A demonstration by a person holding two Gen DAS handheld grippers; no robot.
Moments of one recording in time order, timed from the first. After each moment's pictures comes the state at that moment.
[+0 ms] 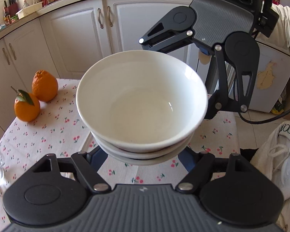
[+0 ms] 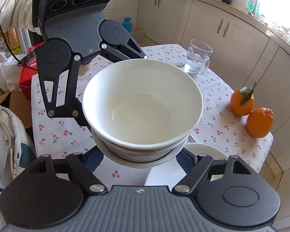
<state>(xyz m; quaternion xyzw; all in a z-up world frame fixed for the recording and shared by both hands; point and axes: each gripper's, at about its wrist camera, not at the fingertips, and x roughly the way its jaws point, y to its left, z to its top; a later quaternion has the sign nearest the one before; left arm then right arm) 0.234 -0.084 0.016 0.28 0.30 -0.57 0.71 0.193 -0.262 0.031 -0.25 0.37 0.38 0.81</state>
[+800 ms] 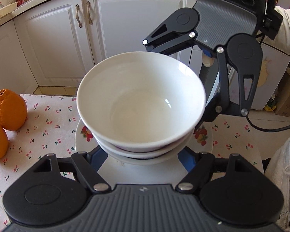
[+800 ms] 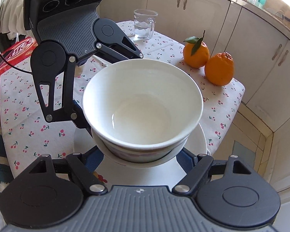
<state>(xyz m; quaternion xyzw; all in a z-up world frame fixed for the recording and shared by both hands) 0.278 -0.171 -0.020 0.29 0.30 -0.62 0.67 0.222 -0.353 -0.004 -0.19 0.42 0.31 0.83</state>
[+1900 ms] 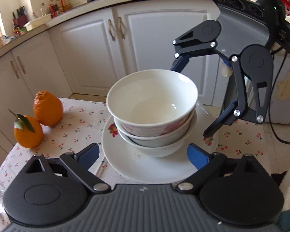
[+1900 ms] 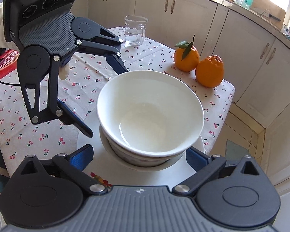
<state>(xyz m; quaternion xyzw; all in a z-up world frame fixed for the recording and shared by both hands) 0.243 -0.129 0.006 0.27 0.25 -0.53 0.76 0.201 -0.341 0.006 -0.19 0.40 0.26 0.86</state>
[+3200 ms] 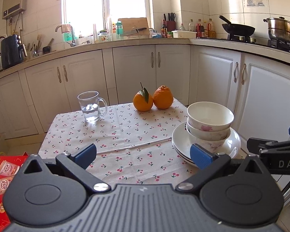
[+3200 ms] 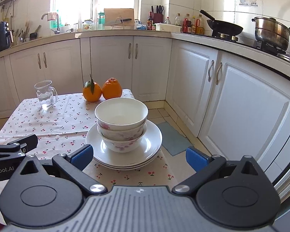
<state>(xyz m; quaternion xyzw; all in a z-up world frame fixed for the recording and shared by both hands) 0.099 -0.051 0.055 0.07 0.24 -0.15 0.96 0.045 -0.260 0.052 0.02 0.29 -0.15 0.95</state>
